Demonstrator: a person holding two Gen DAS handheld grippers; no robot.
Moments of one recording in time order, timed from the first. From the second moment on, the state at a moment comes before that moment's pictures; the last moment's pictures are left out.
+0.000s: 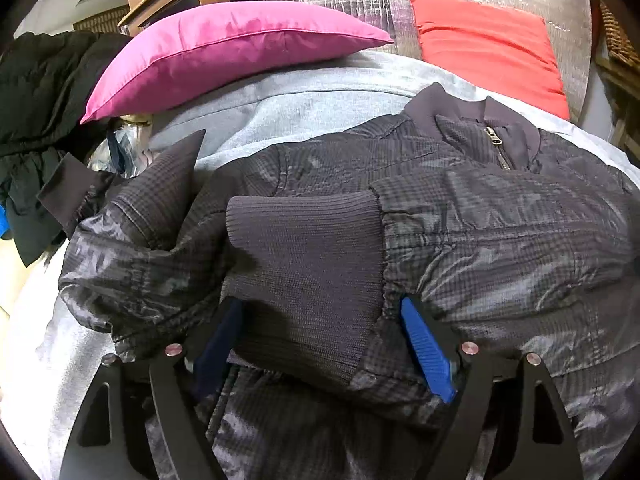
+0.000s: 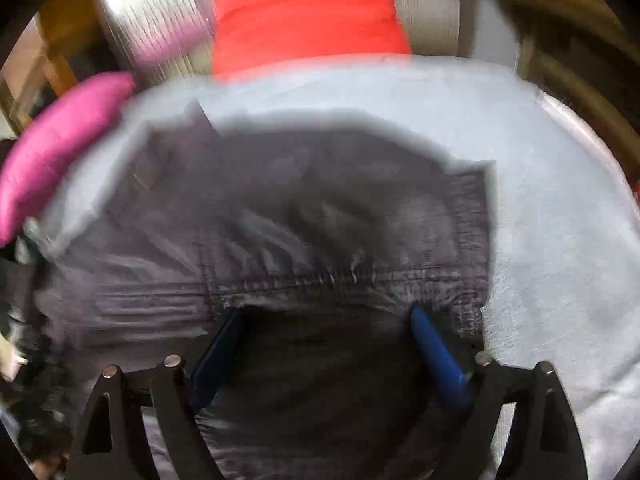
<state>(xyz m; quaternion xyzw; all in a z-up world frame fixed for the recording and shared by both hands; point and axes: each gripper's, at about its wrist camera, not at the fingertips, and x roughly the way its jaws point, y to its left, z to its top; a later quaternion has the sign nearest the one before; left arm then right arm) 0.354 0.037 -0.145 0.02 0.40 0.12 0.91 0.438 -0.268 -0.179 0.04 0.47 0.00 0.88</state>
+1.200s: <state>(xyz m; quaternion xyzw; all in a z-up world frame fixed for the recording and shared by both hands) 0.137 0.409 -0.146 -0.13 0.37 0.38 0.84 0.208 -0.129 -0.120 -0.13 0.42 0.08 0.89</state>
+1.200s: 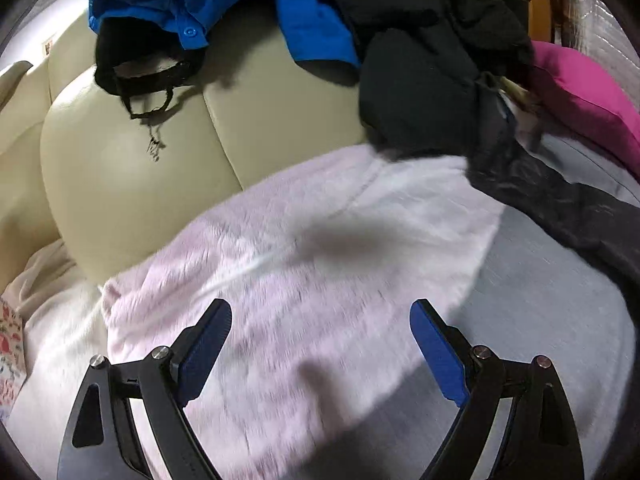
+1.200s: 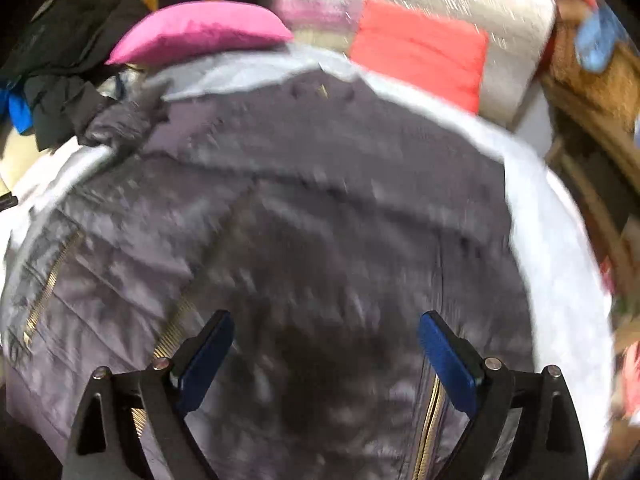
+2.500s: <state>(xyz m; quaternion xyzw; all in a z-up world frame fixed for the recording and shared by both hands) 0.111 0.421 -0.193 -0.18 0.34 0.34 0.86 0.446 0.386 -0.111 -0.05 0.52 0.31 0.80</state>
